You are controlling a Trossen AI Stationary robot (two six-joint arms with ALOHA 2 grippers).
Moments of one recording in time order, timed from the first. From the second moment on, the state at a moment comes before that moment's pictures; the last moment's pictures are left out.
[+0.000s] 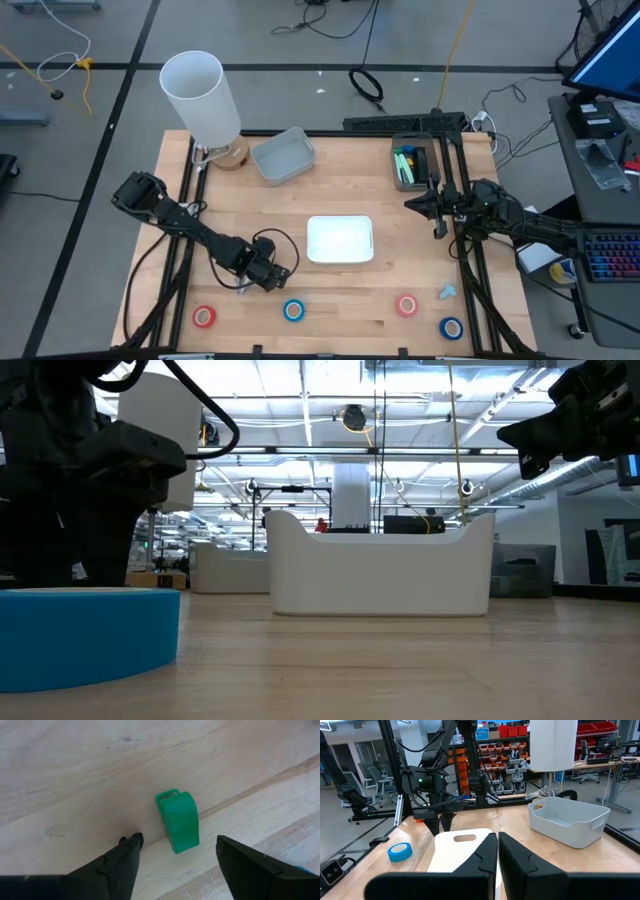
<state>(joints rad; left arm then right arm) -0.51 1.69 0.88 -0.56 -0.06 -1.69 -0.26 0.05 0.12 -0.04 -0.27 0.11</state>
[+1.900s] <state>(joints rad) -0.55 1.53 0.87 -0.76 -0.30 -1.60 -0.26 0.05 0.12 -0.04 -0.27 0.14</state>
